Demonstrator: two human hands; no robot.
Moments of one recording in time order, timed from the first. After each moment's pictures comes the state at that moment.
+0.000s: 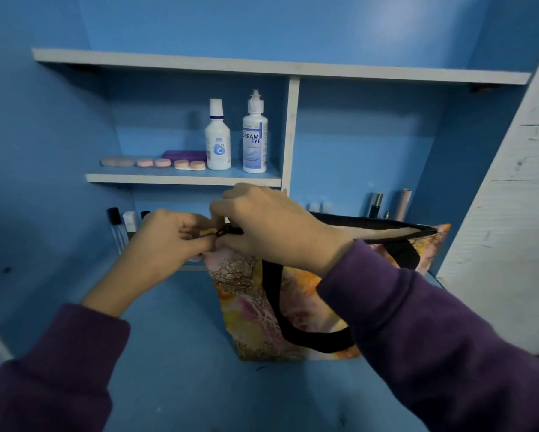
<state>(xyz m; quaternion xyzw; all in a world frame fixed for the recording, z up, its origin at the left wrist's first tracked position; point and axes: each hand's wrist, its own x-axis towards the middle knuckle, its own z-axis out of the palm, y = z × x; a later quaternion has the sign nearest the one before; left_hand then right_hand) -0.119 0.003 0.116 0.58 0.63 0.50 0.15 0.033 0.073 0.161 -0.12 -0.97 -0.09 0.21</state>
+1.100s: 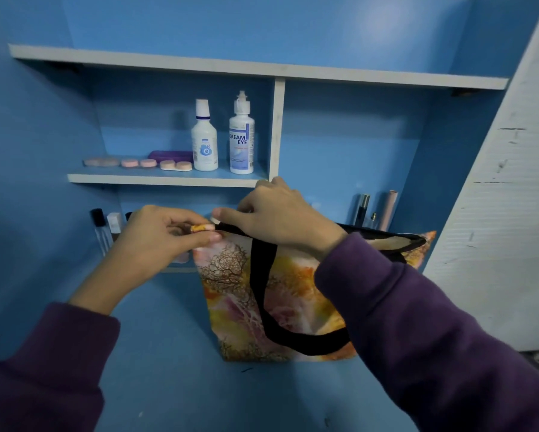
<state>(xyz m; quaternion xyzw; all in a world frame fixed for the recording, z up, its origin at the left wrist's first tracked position) -0.109 0.008 0.122 0.59 0.61 0.51 0.13 0.043 0.096 0.161 -0.34 -0.92 0.08 0.16</state>
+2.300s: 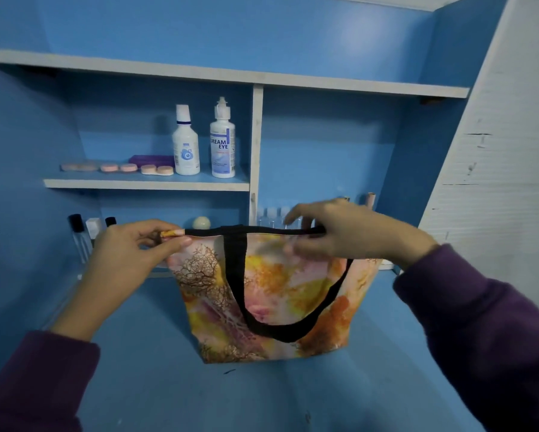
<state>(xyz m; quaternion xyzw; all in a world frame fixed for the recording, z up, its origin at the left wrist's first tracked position) -0.115 0.007 0.096 0.57 0.60 0.55 0.07 0.150 0.112 0.168 -0.34 -0.94 0.02 0.07</state>
